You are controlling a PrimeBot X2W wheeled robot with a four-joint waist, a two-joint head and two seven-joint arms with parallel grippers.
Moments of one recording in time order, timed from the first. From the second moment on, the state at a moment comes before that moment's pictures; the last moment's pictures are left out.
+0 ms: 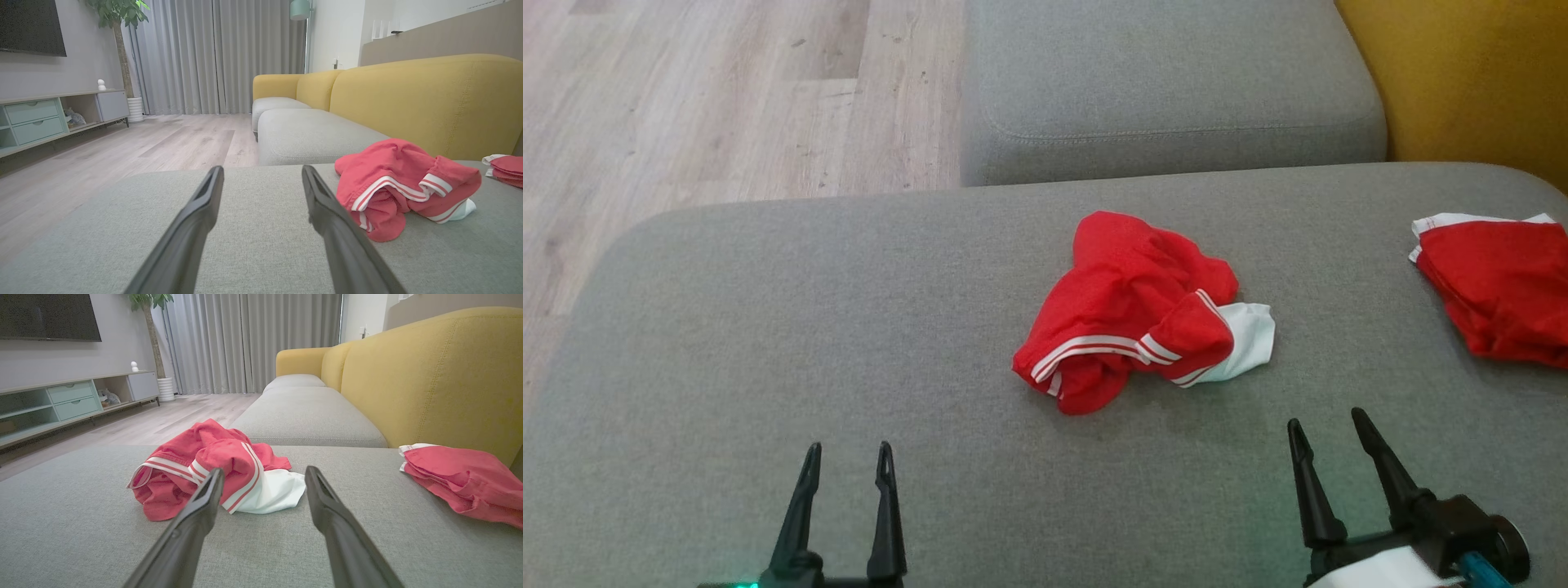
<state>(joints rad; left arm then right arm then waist) 0.20 0.06 -0.23 0.05 -0.10 0.14 -0.26 0.17 -0.05 0.07 0.16 0.05 0.13 -0.26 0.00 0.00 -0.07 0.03</state>
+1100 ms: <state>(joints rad) -0.31 0.05 -0.60 0.51 -0.25 -0.06 -0.26 0.05 -0.05 0.15 0.12 0.02 0.13 -0.26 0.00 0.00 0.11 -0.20</state>
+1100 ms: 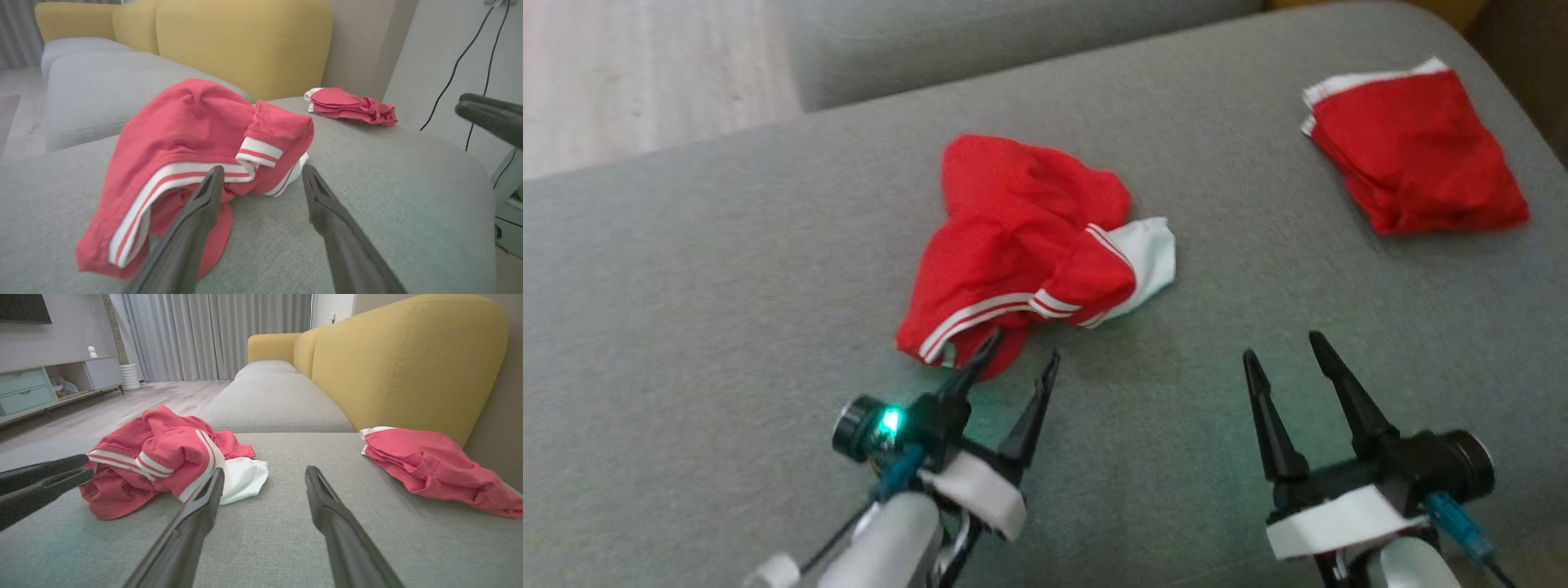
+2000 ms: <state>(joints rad) -0.62 0.07 -0.67 0.57 -0.19 -0.08 -0.25 0.01 -0.05 0.18 0.13 0.03 0.13 -0.26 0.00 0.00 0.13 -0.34</state>
